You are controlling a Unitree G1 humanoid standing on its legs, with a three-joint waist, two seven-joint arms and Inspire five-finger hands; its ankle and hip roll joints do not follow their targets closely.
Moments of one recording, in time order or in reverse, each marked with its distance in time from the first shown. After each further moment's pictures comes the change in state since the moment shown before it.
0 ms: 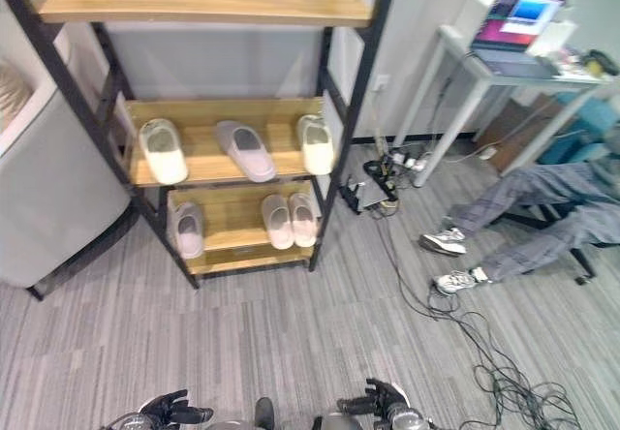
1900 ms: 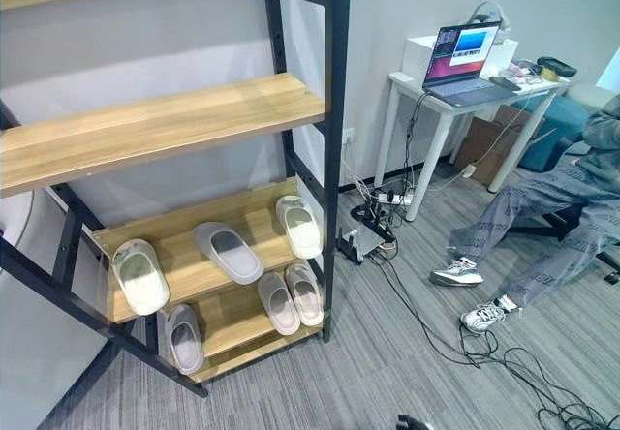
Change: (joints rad) left arm 0.138 -0.052 -0.122 -0.022 0.197 -0.039 0.074; right arm 0.265 -0.089 -0.051 -0.226 0.075 -0.065 -0.014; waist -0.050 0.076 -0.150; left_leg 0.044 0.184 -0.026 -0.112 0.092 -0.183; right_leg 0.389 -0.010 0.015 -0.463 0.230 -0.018
